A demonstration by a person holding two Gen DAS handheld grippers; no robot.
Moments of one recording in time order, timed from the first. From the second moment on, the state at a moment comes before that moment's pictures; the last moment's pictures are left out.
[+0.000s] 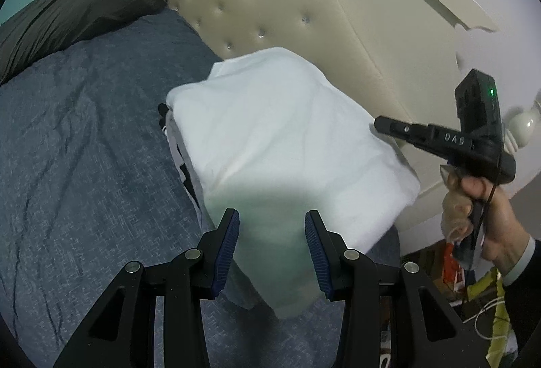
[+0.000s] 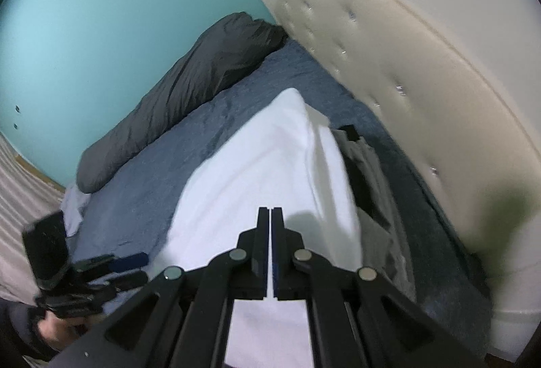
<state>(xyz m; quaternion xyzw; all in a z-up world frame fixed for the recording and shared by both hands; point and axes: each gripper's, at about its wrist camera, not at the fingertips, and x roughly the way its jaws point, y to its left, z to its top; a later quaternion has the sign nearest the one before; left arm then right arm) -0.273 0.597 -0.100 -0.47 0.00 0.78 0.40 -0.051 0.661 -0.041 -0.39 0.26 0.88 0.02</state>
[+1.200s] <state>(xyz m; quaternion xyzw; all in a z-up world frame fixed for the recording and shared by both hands) -0.249 0.612 -0.106 -0.47 0.01 0.77 0.43 0.004 0.604 -0.070 -0.32 0.25 0.91 0.05</state>
